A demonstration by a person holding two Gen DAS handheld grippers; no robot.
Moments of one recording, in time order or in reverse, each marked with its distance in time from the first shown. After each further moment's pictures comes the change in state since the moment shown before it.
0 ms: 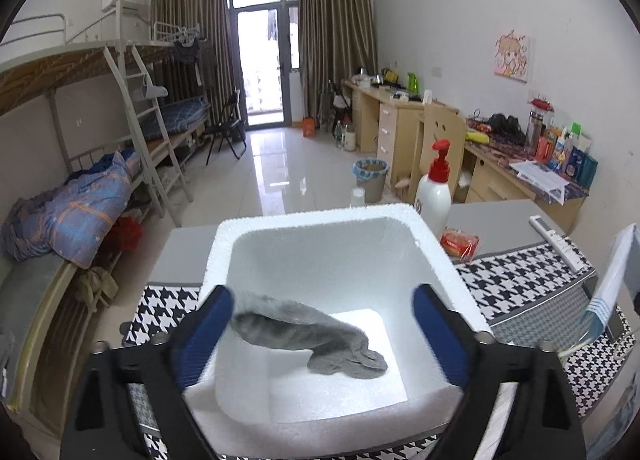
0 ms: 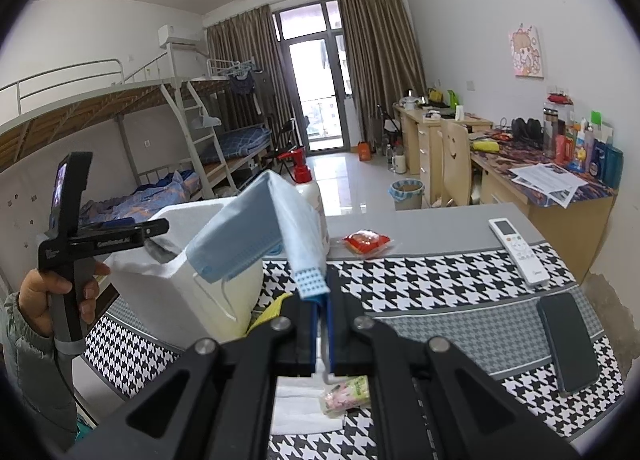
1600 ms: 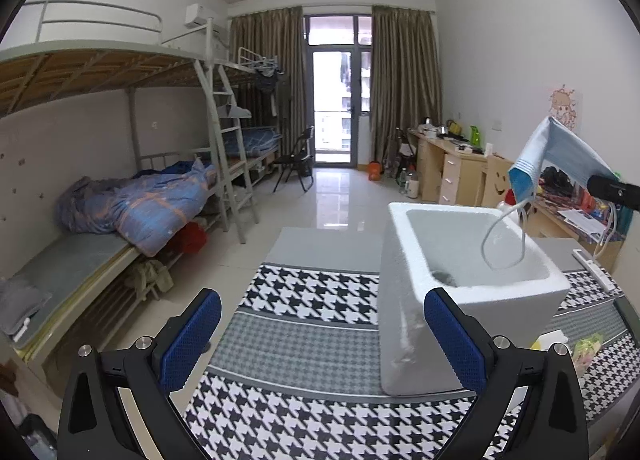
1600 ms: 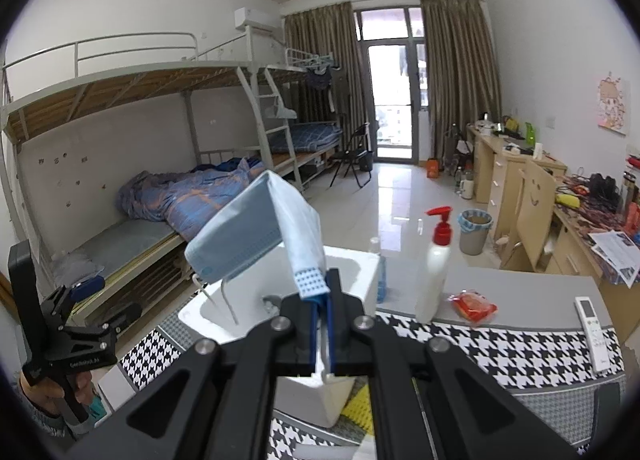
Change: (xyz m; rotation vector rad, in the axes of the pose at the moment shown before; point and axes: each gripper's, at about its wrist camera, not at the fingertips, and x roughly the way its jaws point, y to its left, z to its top) left arm -0.085 0.096 -0.076 -0.133 -0.167 0.212; right arm 0.060 0.118 0.061 -0.189 0.018 0.205
